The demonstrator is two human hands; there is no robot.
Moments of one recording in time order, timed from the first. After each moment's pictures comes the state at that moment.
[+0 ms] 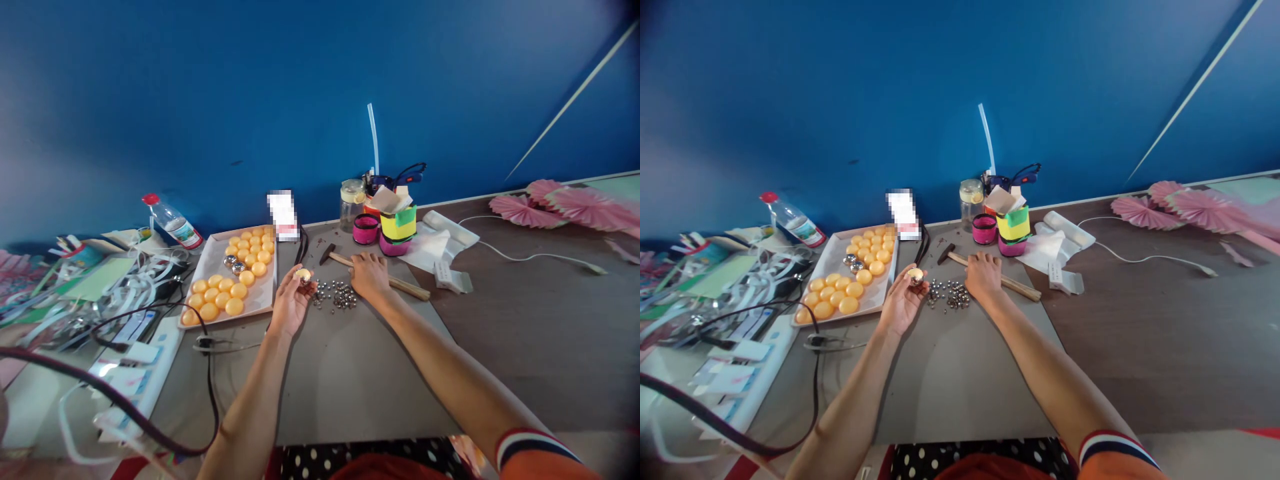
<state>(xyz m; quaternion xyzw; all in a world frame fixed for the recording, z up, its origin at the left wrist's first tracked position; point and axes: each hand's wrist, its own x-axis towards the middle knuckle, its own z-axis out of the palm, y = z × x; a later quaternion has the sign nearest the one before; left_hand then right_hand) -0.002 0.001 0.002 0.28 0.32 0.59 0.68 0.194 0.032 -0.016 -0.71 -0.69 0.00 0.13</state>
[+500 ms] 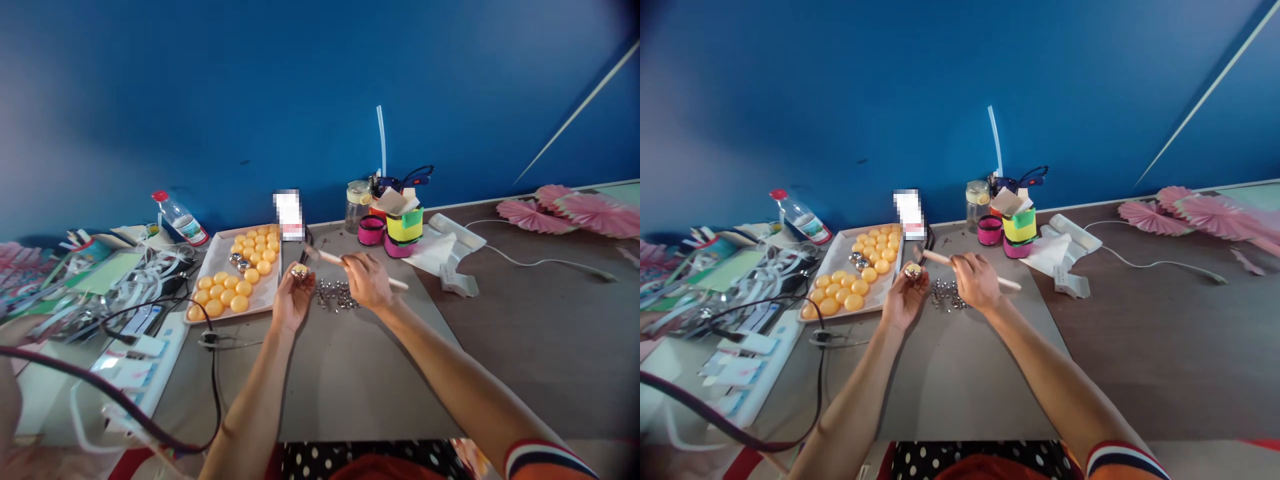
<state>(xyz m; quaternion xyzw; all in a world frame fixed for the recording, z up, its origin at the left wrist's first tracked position) -0.009 0.010 -0.006 0.21 0.28 0.62 0.70 0.185 0.015 0.002 -0.47 -0.80 -0.09 0.37</state>
